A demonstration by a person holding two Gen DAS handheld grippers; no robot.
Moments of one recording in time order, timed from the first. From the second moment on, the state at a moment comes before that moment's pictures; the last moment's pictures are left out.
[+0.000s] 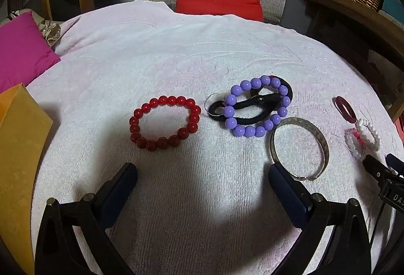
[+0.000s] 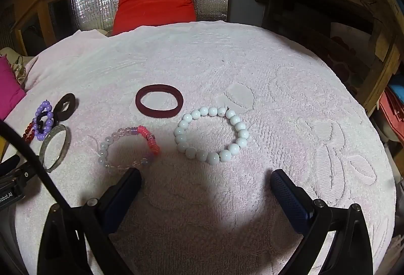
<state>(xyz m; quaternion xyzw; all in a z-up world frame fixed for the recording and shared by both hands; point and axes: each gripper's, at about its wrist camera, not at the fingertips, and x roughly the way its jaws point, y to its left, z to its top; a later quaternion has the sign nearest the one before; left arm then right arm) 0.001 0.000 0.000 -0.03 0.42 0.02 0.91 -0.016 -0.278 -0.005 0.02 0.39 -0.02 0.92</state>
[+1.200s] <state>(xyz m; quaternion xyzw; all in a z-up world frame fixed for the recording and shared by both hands) -0.111 0.007 0.077 -0.01 0.36 0.09 0.93 -0.077 -0.264 0.020 0.04 0.50 0.01 0.87</state>
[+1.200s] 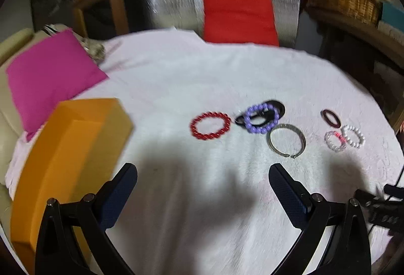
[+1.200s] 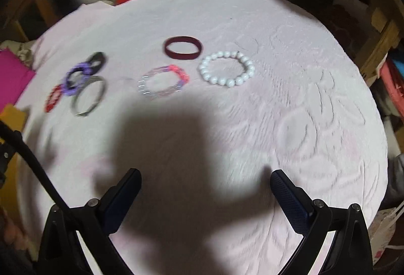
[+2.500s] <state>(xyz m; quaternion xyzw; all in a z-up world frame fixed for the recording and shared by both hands) -0.124 0.024 0.105 -0.02 0.30 0.10 0.95 -0.116 -0.259 0.074 0.14 0.41 0.10 0.90</state>
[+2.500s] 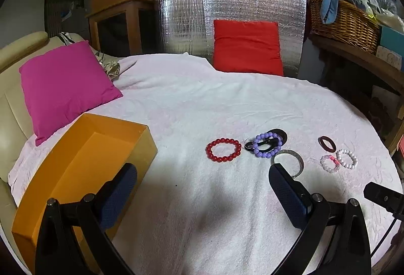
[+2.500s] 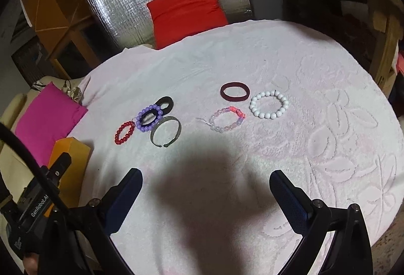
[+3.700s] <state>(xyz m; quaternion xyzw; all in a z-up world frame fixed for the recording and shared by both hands) -0.080 0.018 0.077 -0.05 0.39 0.06 0.92 -0.055 -0.262 0.050 0.09 0.46 0.09 0.88</state>
